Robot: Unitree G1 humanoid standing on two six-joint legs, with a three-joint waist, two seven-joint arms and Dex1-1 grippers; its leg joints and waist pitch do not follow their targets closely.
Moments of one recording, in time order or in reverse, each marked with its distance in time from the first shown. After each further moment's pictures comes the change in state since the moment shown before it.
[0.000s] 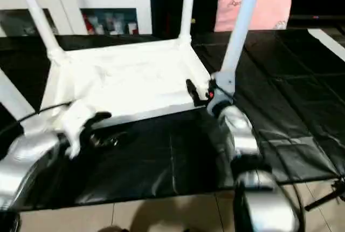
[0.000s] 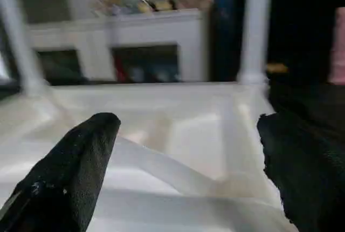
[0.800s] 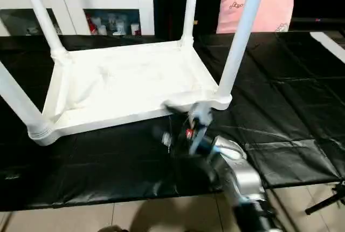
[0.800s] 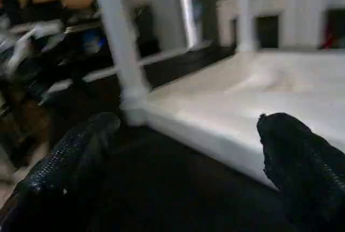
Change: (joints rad) left arm 0.252 0.573 0.330 0.166 -0.059 0.095 -0.328; right arm 0.321 -0.126 0.268 -0.561 0.190 0.425 0.448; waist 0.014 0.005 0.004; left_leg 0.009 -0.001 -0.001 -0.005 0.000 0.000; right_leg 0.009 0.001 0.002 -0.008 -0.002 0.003
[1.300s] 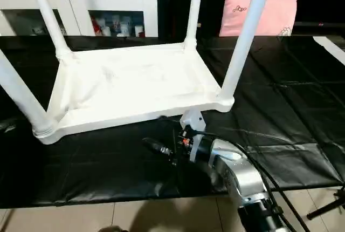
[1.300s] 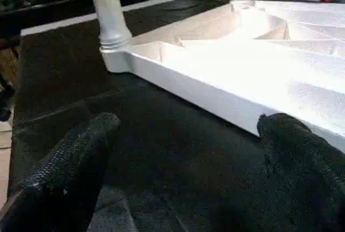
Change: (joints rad) left arm -0.351 -0.217 -0.005 0.188 -0.074 -0.127 0.106; right arm -0.021 -0.004 0.031 0.073 -0.144 -0.029 -0.078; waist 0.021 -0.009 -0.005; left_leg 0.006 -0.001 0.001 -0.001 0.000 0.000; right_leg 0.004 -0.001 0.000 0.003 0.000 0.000
